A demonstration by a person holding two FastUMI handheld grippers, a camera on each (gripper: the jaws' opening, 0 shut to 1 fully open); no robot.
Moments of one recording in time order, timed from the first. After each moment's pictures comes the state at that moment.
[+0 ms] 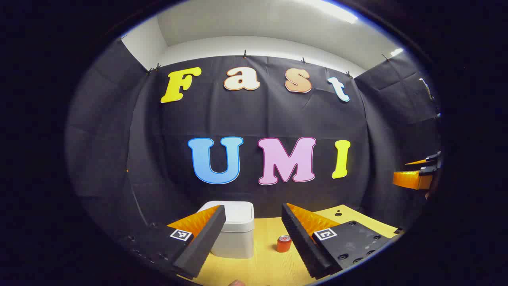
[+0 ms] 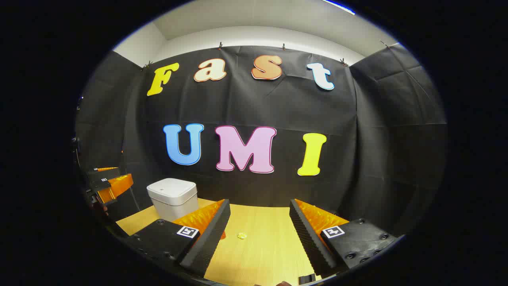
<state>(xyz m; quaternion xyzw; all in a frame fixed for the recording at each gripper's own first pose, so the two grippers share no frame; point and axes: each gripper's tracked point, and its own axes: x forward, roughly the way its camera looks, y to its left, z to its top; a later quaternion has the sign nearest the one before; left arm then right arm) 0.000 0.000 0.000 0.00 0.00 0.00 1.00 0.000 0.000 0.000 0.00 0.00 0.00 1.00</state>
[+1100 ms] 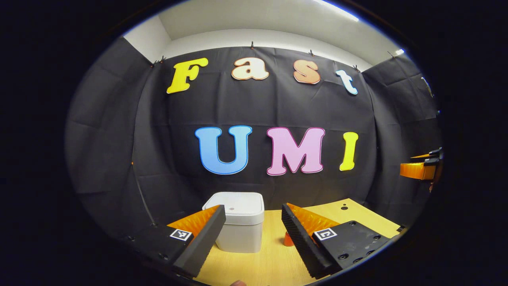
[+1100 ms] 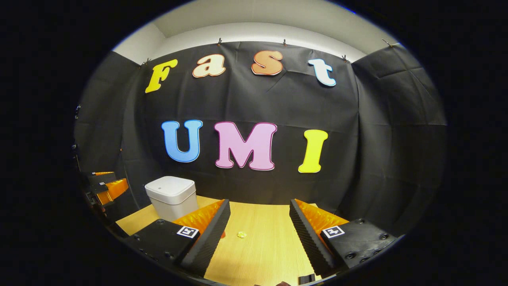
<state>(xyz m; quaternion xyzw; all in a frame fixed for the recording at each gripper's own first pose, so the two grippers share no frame) 0.006 0.031 -0.021 -0.01 0.03 0.02 1.00 0.019 0.008 -0.001 0.00 0.01 0.01 1.00</state>
